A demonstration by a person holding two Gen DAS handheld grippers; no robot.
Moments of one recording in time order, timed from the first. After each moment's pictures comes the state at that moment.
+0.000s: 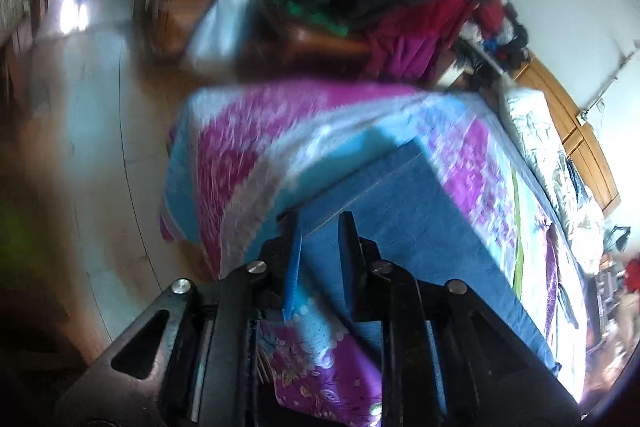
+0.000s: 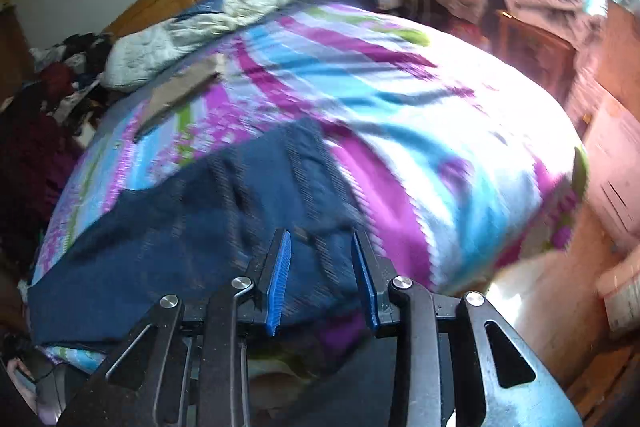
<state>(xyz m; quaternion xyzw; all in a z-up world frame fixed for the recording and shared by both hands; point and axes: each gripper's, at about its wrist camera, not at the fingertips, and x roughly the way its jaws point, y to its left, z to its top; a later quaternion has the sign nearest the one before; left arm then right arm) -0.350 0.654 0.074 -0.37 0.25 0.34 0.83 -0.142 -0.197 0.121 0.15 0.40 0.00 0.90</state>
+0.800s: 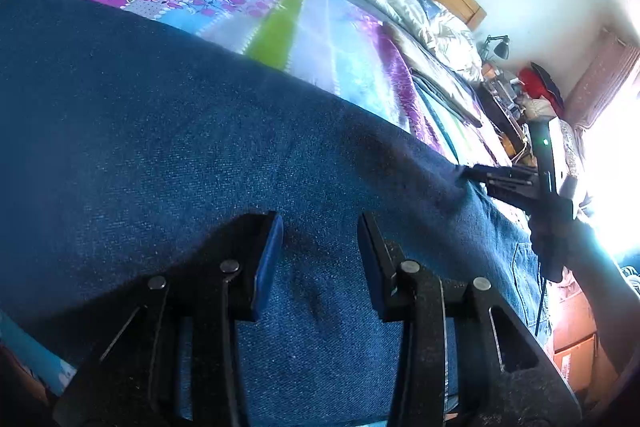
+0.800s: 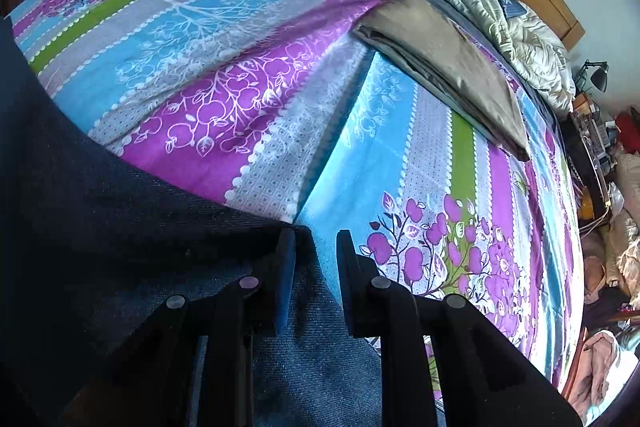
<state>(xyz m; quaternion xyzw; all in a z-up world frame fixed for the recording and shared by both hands) -0.180 0.419 0.030 -0.30 0.38 -0.03 0.87 0.104 0.180 0.027 -0.32 0.45 0.20 0.81</state>
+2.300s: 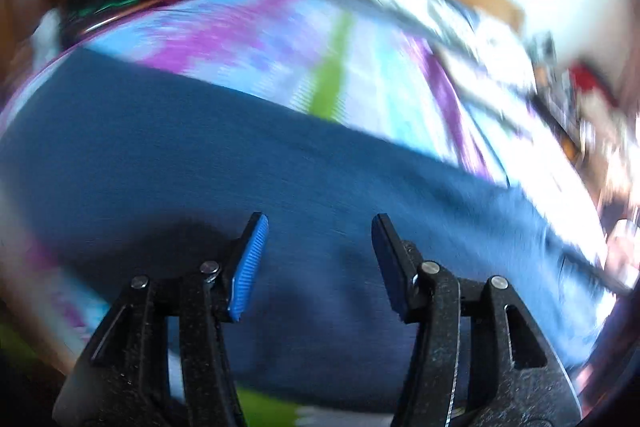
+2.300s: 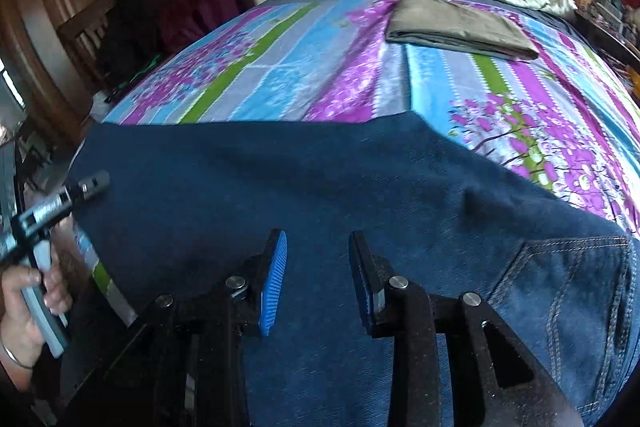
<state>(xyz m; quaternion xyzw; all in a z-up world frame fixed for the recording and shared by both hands) -0.212 0.444 0.067 -0.25 0.35 0.12 0.89 -0.067 0.150 0.076 -0.06 0.46 0.29 0.84</state>
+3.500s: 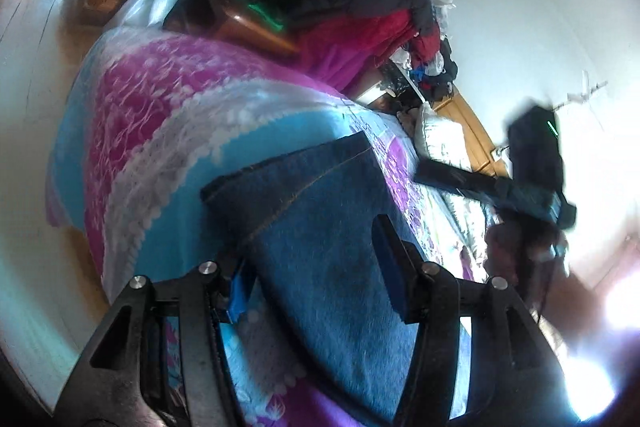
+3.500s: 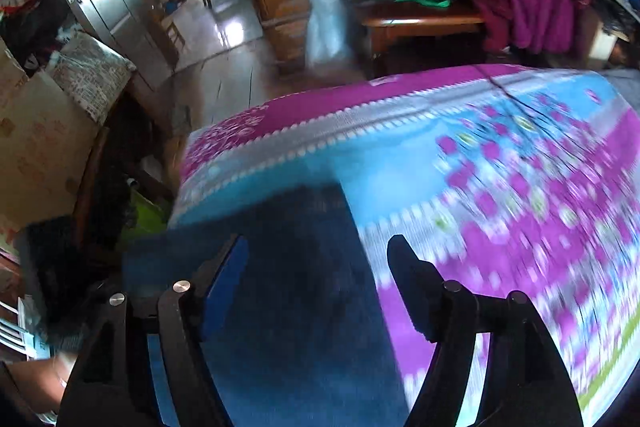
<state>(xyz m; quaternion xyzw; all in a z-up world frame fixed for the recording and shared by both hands) -0.325 0.679 0.002 -0.47 0.14 0.19 0.85 -0.026 0.732 0.047 -0.28 0.42 0.63 0.59</state>
